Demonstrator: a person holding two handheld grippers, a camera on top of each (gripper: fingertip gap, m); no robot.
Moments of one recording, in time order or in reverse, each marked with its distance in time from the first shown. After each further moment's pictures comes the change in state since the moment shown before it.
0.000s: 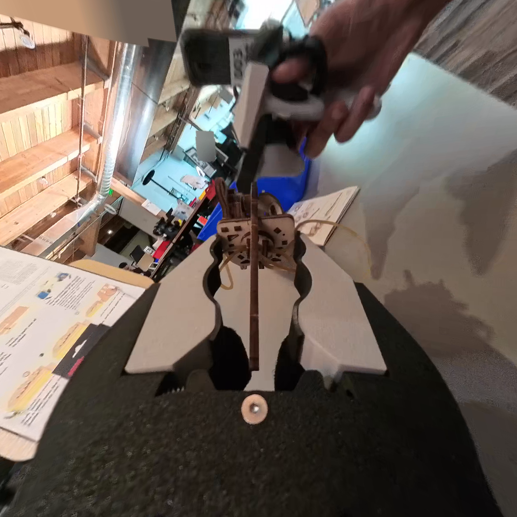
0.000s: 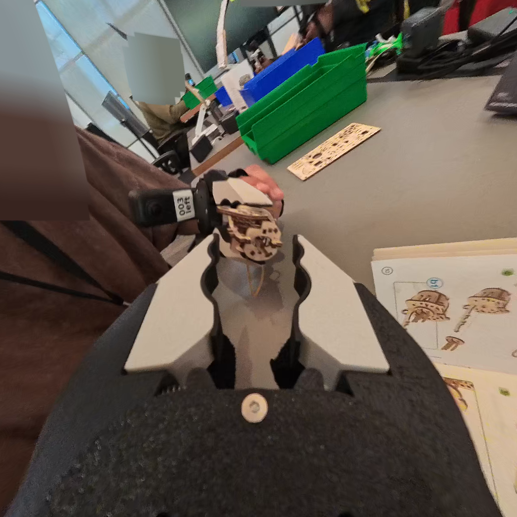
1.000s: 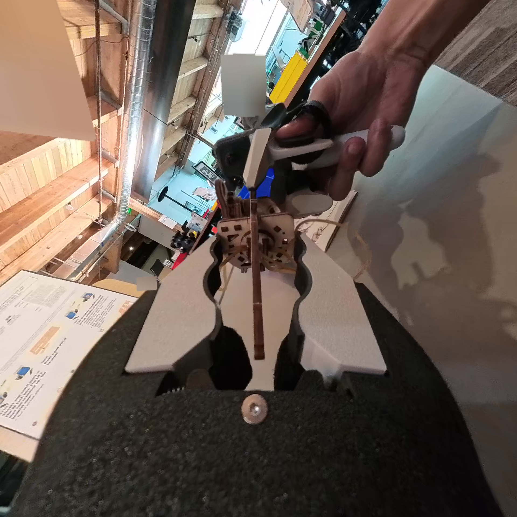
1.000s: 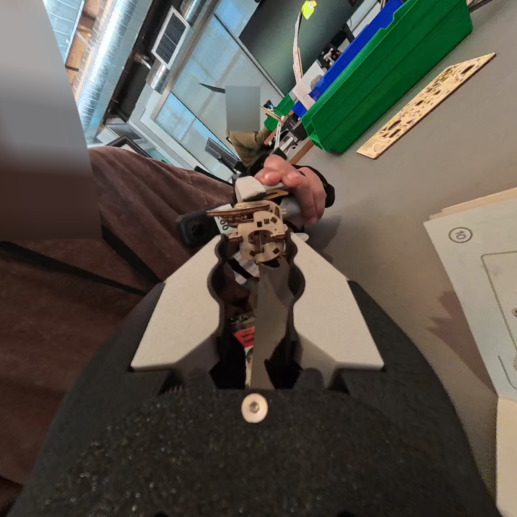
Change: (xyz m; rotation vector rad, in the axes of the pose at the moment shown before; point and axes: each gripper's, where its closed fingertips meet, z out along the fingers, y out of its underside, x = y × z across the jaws) left arm 0.010 -0.015 -0.001 0.020 -0.021 0.107; right arm -0.011 0.021 0.018 0.064 -0.323 0.292
